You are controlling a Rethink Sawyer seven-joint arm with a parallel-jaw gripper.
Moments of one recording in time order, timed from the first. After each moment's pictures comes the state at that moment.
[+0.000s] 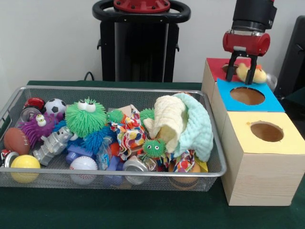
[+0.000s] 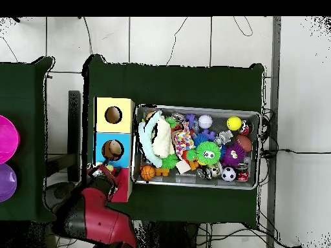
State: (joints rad) arm 0.41 -0.71 -0.22 2.15 0.56 -0.24 2.40
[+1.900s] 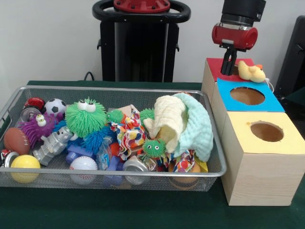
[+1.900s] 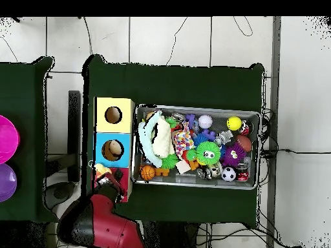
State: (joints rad) arm 0.38 -0.76 -0.24 2.21 0.50 -0.17 2.40
